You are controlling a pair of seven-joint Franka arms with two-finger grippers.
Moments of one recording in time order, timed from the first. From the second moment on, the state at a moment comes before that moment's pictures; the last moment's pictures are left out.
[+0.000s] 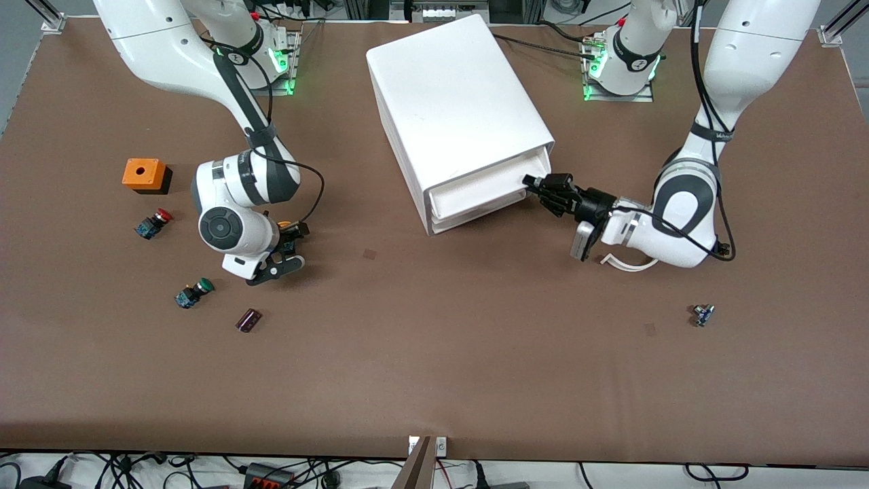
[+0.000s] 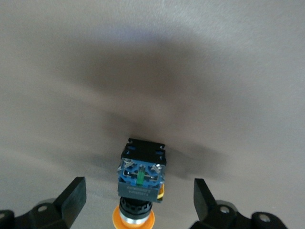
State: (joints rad) left arm -0.05 0.54 -0.07 -1.85 -1.13 1.51 0.94; right arm 0.31 0.56 -0.03 -1.90 0.01 2.19 -0.11
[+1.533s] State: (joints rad) left arm 0.01 0.63 -0.02 -1.40 -0.77 1.45 0.36; right arm 0.31 0.41 -0.03 -1.65 0.02 1.90 0.10
